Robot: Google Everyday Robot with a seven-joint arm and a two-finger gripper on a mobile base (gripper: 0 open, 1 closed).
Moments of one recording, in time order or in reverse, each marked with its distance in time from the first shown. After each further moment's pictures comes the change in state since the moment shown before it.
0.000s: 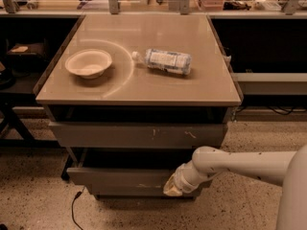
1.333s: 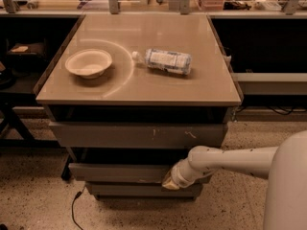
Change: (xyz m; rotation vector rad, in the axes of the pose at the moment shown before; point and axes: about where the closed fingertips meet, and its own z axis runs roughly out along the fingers) arm -0.008 -0.036 0.012 0.102 0.010 -0.024
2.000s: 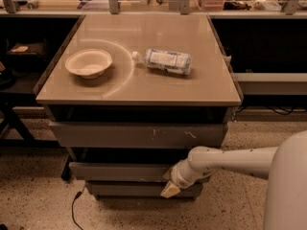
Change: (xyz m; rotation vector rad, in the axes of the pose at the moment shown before) arm 0.000 0.000 0.000 0.000 0.000 0.000
